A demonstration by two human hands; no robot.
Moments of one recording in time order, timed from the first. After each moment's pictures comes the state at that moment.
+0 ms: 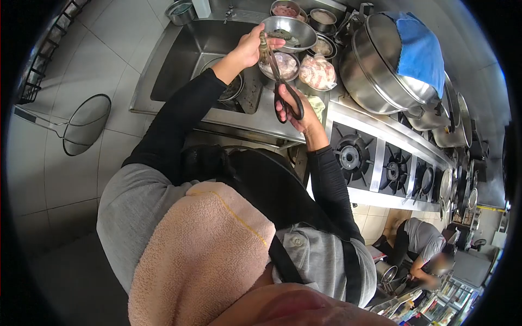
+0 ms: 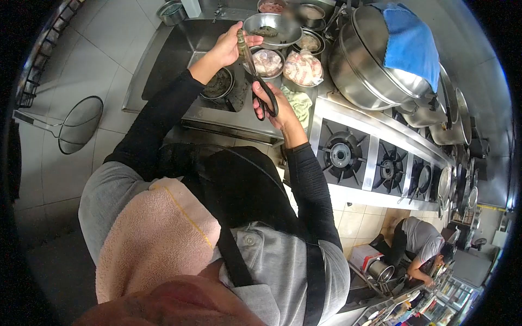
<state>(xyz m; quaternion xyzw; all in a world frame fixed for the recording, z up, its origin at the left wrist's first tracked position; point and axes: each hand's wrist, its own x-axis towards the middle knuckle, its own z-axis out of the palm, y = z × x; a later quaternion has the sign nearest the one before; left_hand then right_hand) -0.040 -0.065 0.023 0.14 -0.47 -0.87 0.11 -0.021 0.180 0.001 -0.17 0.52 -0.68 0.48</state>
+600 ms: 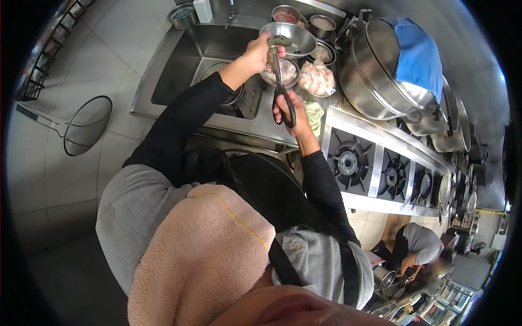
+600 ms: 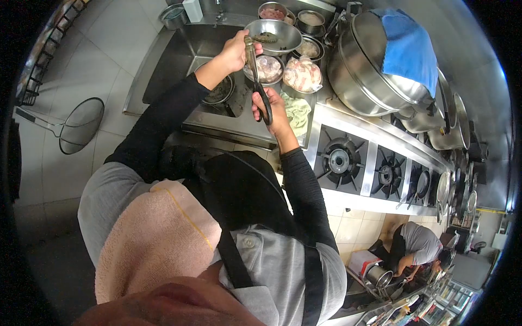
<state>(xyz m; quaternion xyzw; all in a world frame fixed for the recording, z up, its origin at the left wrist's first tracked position) -0.053 -0.045 0.028 0.23 -0.45 -0.85 0.15 -0.020 0.169 -0.038 -0.21 0.51 -0.75 0.38</state>
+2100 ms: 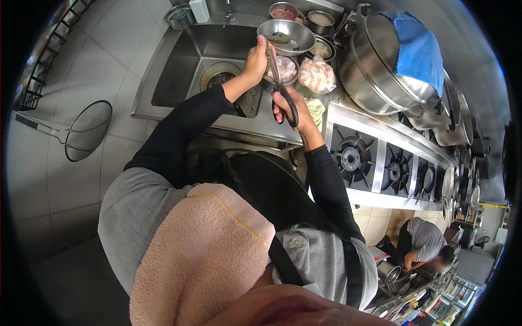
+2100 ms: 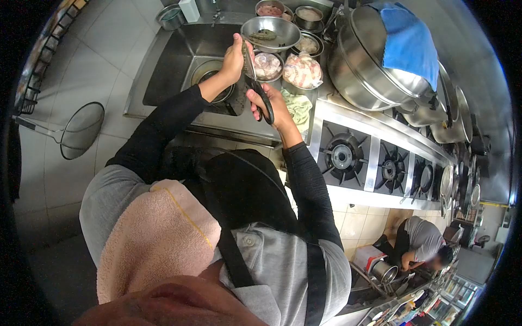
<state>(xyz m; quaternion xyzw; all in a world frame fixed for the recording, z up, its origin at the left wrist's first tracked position) -0.040 -0.033 -0.022 0.10 -0.60 -0.75 0.27 -0.023 0.170 -0.015 -0.22 0.57 -0.68 0.41</state>
